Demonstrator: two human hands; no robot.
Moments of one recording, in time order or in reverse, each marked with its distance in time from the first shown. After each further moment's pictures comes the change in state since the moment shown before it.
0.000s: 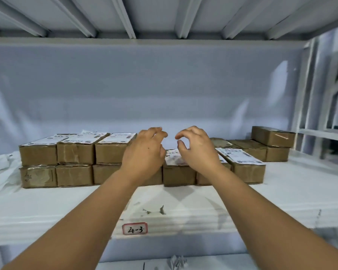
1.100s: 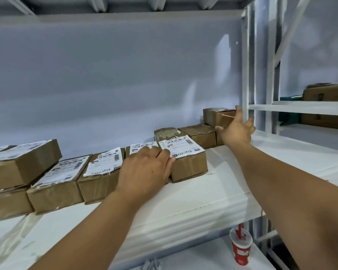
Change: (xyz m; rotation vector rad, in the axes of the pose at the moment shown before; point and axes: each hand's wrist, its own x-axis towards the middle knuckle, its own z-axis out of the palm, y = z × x) left_hand 0.016 0.127 0.112 0.230 0.165 0.360; right_hand -0.005 0.268 -0.083 -0.106 0.322 0.853
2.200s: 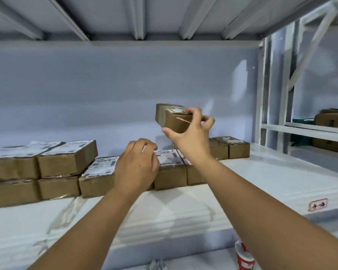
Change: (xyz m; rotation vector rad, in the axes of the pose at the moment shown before) left_hand -0.016 -0.051 -0.043 -0.165 0.050 -0.296; right_hand -0.145 -0.138 -0.024 0.395 -0.167 -0.444
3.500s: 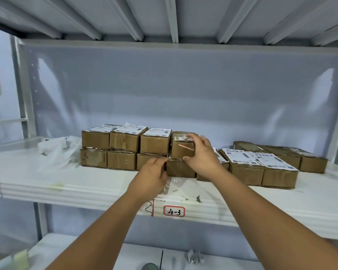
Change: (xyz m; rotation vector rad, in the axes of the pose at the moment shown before) left_hand -0.096 -0.135 -0.081 -0.301 -0.339 -0.379; right_hand -0.083 -0.078 0.117 -0.200 -0.581 -0.099
